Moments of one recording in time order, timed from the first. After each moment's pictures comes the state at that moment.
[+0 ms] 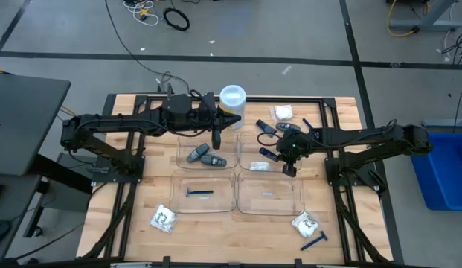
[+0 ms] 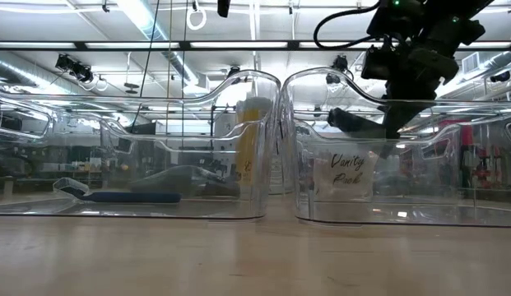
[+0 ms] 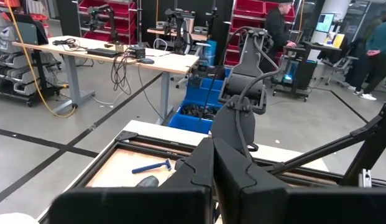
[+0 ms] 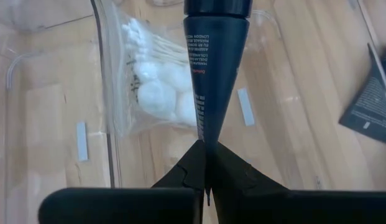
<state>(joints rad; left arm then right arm) 0.12 1.37 1.24 0.08 -0.06 -0.13 -0.11 1.15 0.70 -0.57 -0.04 0.10</state>
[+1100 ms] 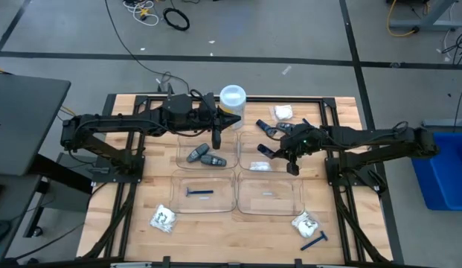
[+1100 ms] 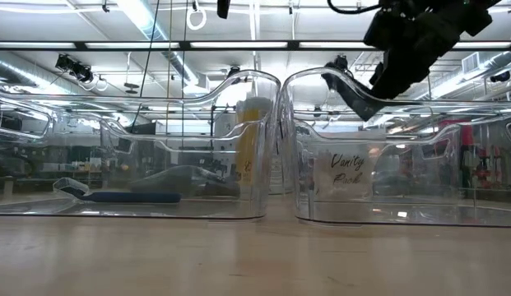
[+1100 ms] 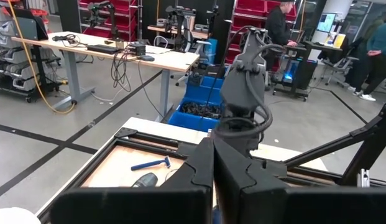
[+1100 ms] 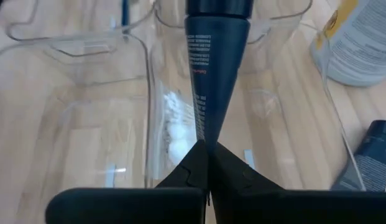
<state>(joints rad) 0.12 1.37 1.24 0.07 -0.06 -0.14 -0.11 1.01 0.70 -0.45 -0.10 0.01</state>
